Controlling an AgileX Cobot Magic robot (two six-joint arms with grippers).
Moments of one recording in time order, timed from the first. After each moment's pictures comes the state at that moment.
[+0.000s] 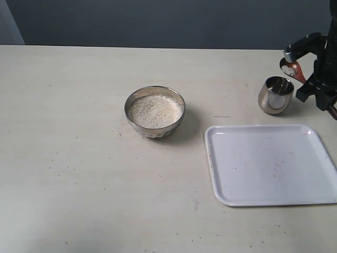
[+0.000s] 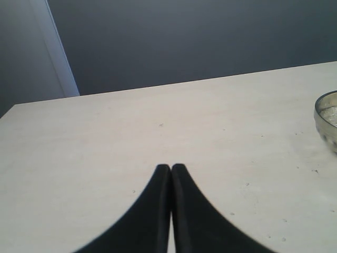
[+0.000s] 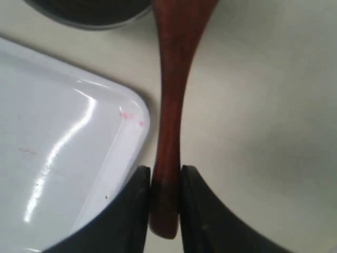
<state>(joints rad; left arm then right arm) -0.18 0.00 0.00 0.04 0.23 0.06 0.15 1.99 -1.48 -0.23 1.13 -0.39</state>
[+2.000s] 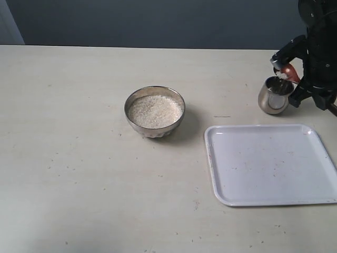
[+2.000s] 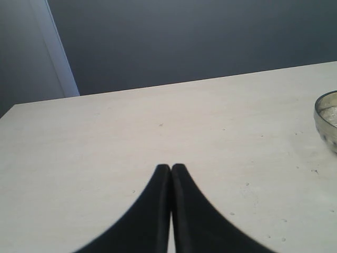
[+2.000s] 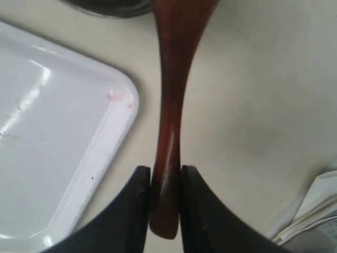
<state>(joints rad) -0.18 0.00 0.00 0.04 0.23 0.06 0.26 2.00 -1.48 -0.43 1.22 -0.25</state>
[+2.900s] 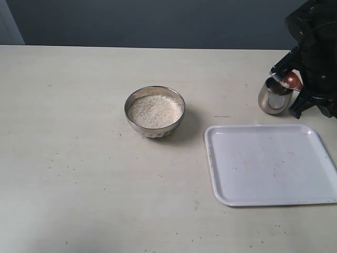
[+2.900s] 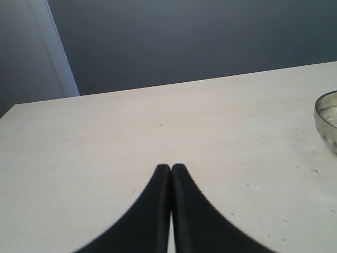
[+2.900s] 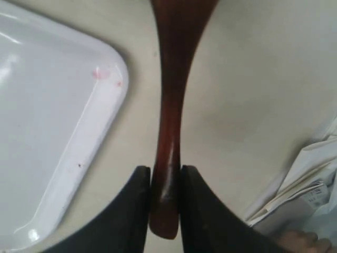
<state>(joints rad) -0.18 0.00 0.00 0.04 0.23 0.06 0.31 2.00 -1.39 -0.55 1.22 -0.12</state>
